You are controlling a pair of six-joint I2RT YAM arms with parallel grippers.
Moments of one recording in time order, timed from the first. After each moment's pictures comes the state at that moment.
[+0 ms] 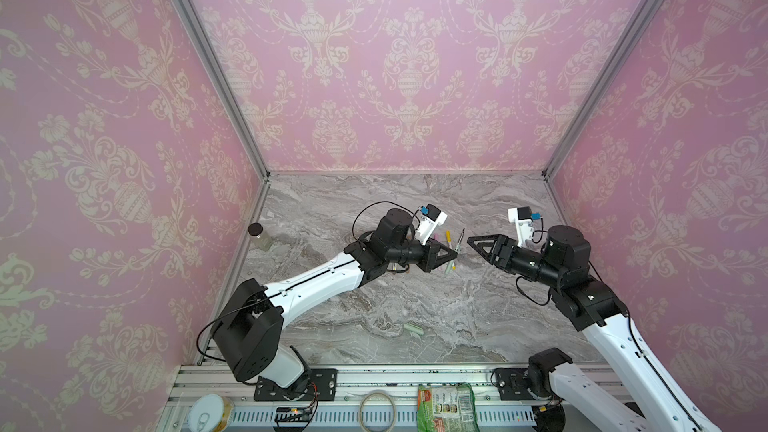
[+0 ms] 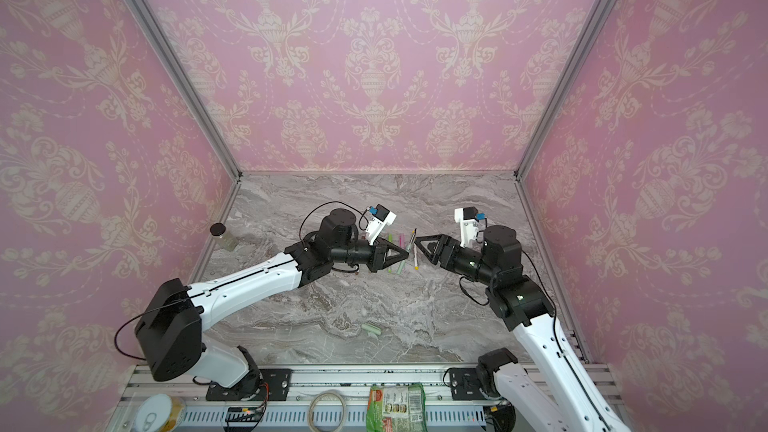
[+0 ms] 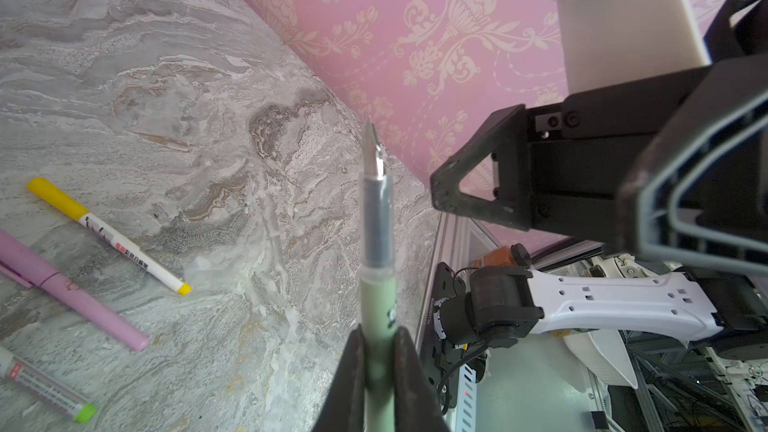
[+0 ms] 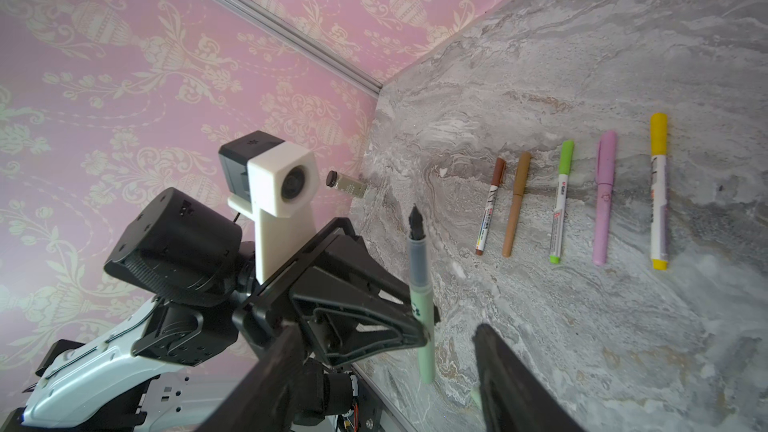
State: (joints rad) left arm -0.79 1.52 1.07 0.07 0.61 -0.49; right arm 0.28 0.80 0.81 -0.37 -0.54 0.80
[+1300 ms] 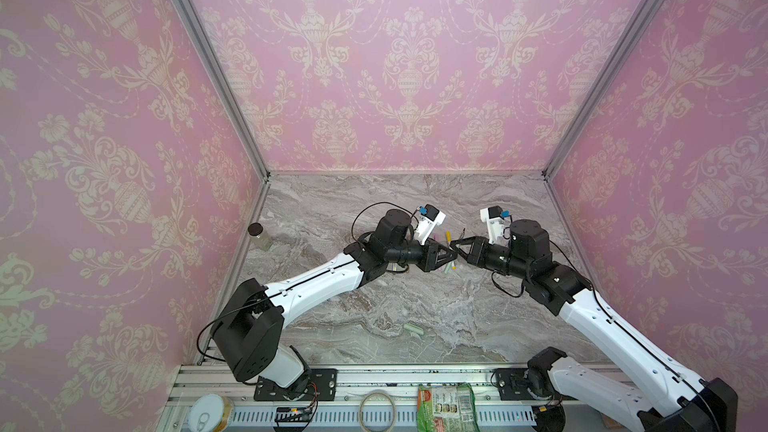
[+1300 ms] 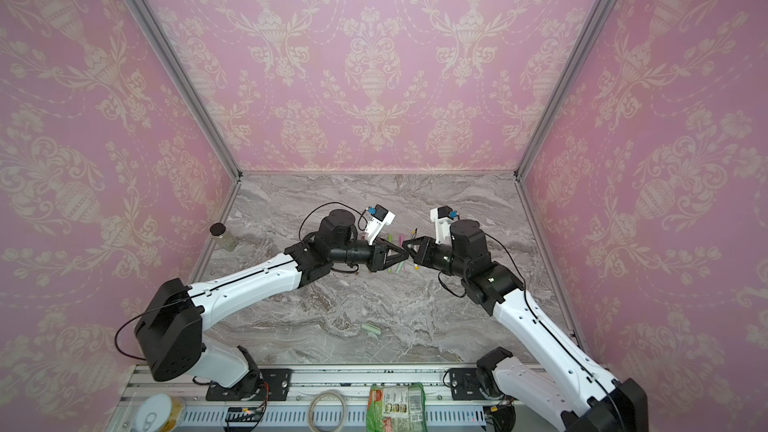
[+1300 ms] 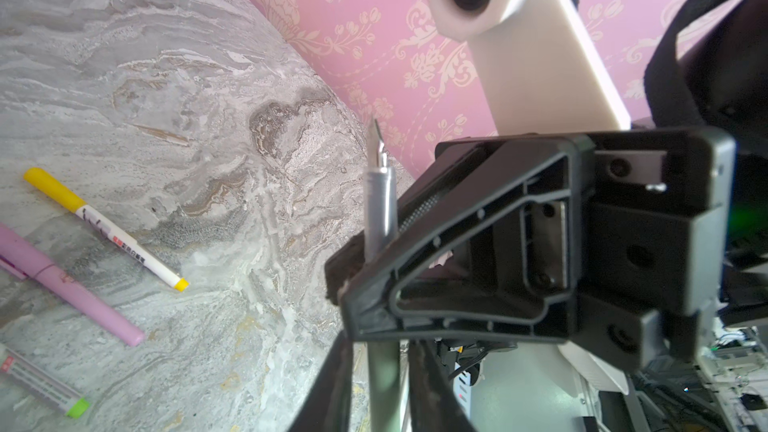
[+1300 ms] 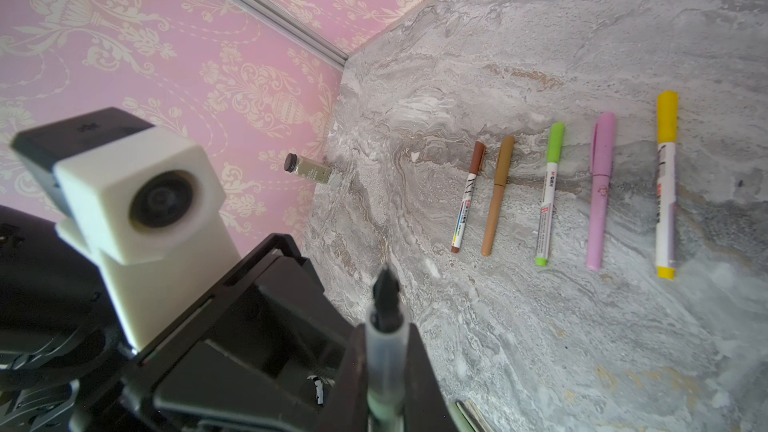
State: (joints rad) left arm -0.78 1.52 1.06 0.06 0.61 -0.51; right arm 0.45 0.97 0.80 -0.28 -0.37 0.79
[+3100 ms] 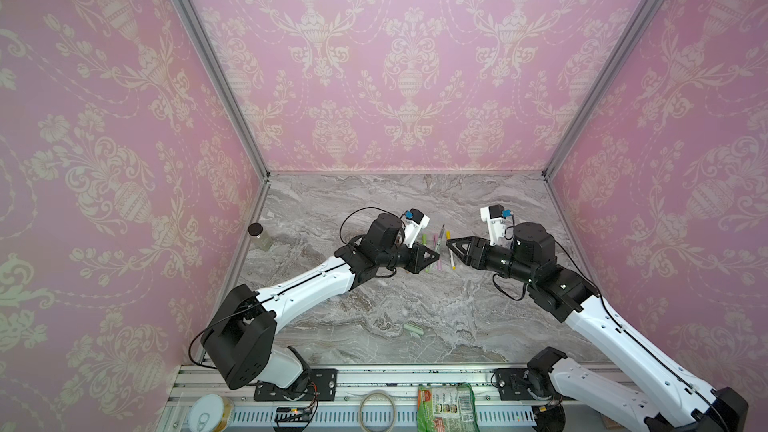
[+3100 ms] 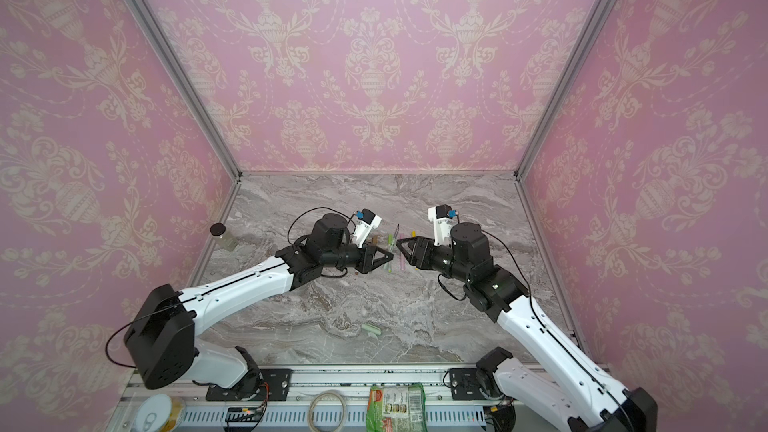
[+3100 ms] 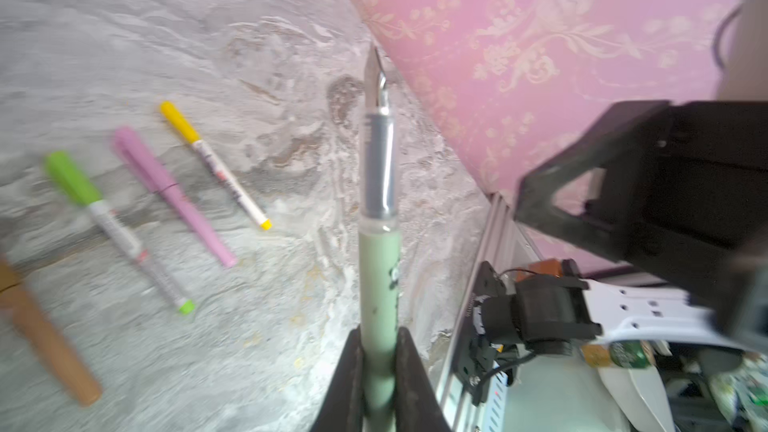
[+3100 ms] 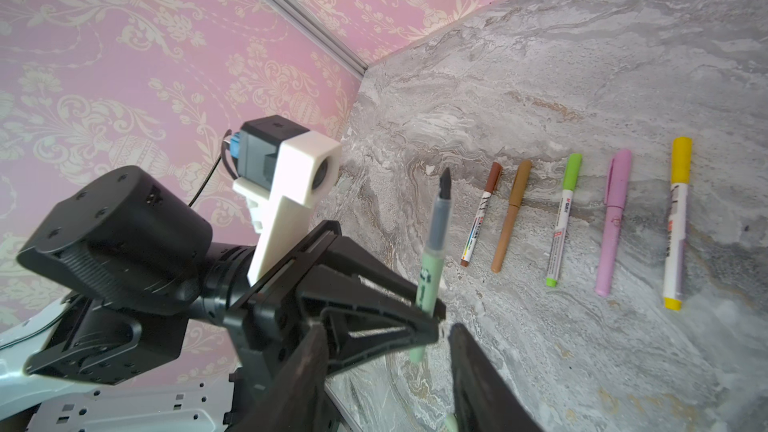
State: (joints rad) left arm -0.71 1.44 0.97 -0.07 0.44 -0.51; right arm 0.50 0.91 0.83 -0.29 -0.32 0.72
